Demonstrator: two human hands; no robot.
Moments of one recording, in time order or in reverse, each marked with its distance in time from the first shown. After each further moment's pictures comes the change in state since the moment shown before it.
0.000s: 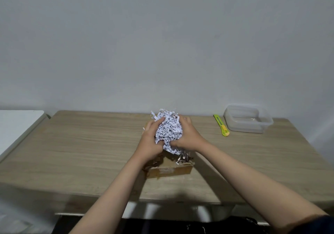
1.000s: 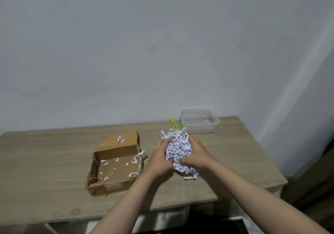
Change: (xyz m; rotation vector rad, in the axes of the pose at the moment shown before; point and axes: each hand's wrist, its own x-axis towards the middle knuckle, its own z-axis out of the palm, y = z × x) left_hand 0.009 0.092 0.189 -0.029 -0.235 -0.013; right_hand -0.097 0.141 -0.133 0.045 0.106 0.183
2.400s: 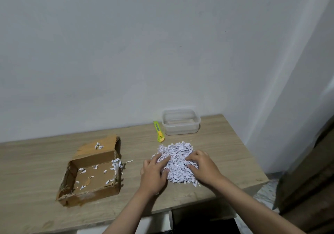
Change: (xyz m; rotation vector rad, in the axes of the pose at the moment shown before) left_hand -0.008 -0.011 0.083 0.504 0.001 -0.134; right_hand -0.032 0.107 -0.051 -0.267 0.050 -0.068
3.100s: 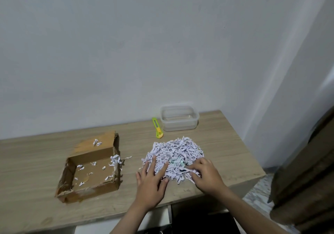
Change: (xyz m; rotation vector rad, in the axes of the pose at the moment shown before) left_hand -0.040 -0.019 0.019 0.095 -0.063 0.035; right_hand -0.039 0.006 0.017 -0.027 0.061 0.016
